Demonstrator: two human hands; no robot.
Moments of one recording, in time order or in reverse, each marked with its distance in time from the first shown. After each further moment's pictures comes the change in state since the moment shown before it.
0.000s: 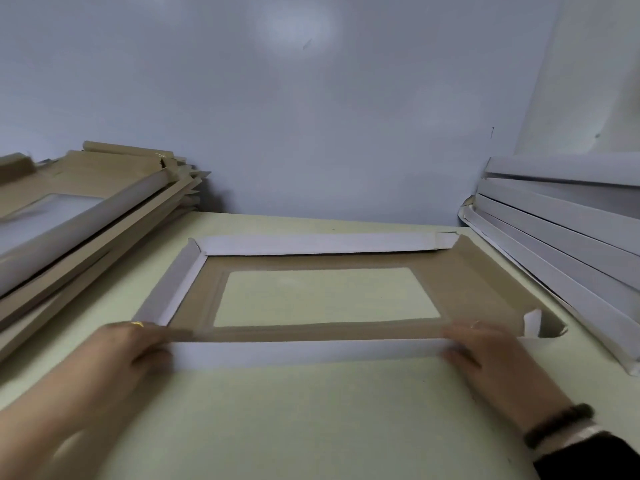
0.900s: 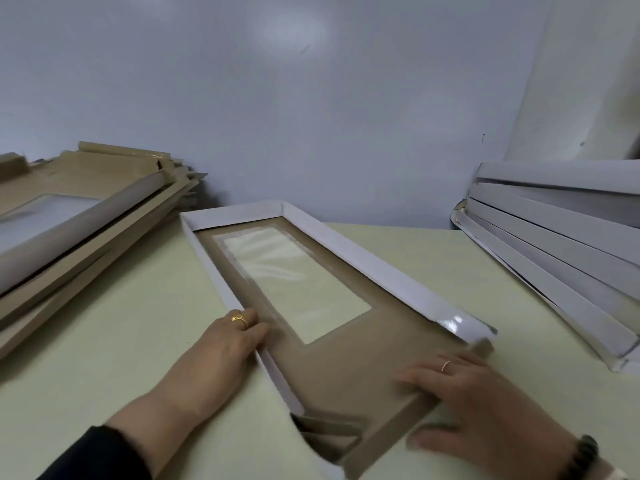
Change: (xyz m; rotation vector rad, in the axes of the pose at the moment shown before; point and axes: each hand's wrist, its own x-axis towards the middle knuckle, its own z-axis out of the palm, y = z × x) left_hand 0.031 0.082 0.035 -0.044 0.029 0.243; right_hand -0.027 -0.043 -0.018 -0.240 -0.156 -0.370
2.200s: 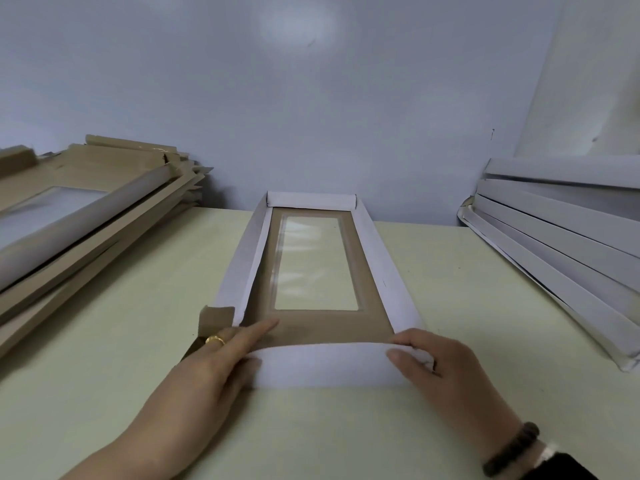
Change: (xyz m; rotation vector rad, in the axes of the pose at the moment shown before) left_hand -0.038 0.025 -0.013 -0.286 0.111 -0.166; right_hand 0.025 -0.013 0.030 0.694 0.285 0.418
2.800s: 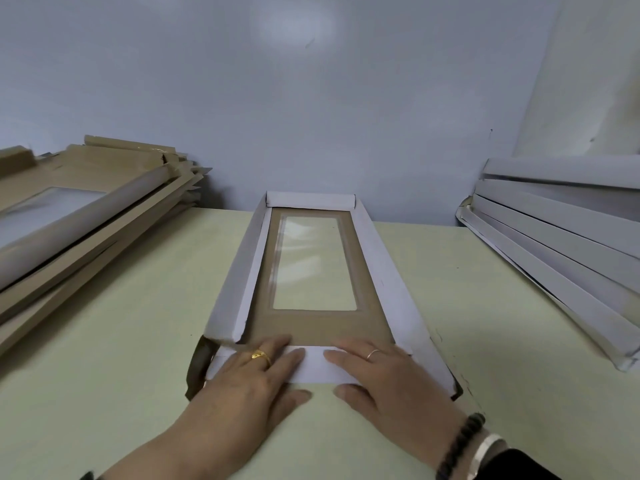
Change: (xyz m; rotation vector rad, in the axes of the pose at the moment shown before) left_hand 0.014 0.012 0.030 0.429 -0.264 0.050; right_hand 0.006 -0.018 0.033 -0.433 -0.322 -0.264
